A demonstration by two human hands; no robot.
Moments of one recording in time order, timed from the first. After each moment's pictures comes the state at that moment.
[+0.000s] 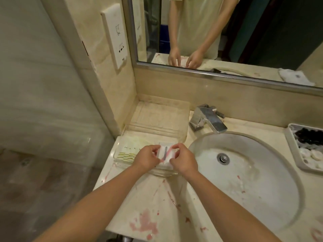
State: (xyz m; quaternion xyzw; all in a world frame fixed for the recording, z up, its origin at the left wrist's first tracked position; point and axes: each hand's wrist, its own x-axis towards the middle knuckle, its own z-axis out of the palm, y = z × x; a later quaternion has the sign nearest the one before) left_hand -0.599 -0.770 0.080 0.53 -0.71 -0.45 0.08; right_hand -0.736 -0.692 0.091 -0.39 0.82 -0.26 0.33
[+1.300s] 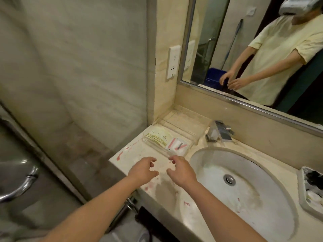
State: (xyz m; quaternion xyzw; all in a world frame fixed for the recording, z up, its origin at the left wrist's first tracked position) left_hand -0.530 -0.570 0.116 0.64 -0.68 -0.33 0.14; right_hand -0.709 -0.558 0.137 -0.67 0.67 -0.15 0.27
